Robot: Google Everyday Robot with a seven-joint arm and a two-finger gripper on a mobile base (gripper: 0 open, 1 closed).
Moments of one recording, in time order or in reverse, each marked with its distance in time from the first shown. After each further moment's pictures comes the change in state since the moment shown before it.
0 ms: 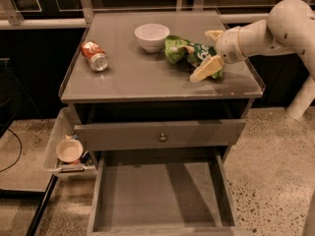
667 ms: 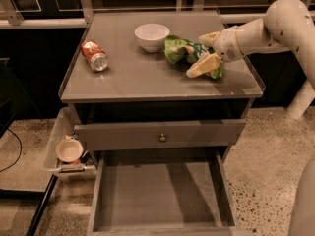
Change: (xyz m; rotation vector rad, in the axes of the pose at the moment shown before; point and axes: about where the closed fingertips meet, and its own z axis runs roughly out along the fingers) arm 0.000 -0.004 0.009 -0.038 -0.006 0.035
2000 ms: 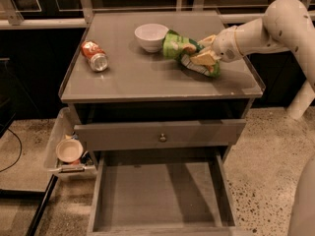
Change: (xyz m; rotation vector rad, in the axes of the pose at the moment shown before) arm 0.000 0.000 0.000 0.000 0.000 0.000
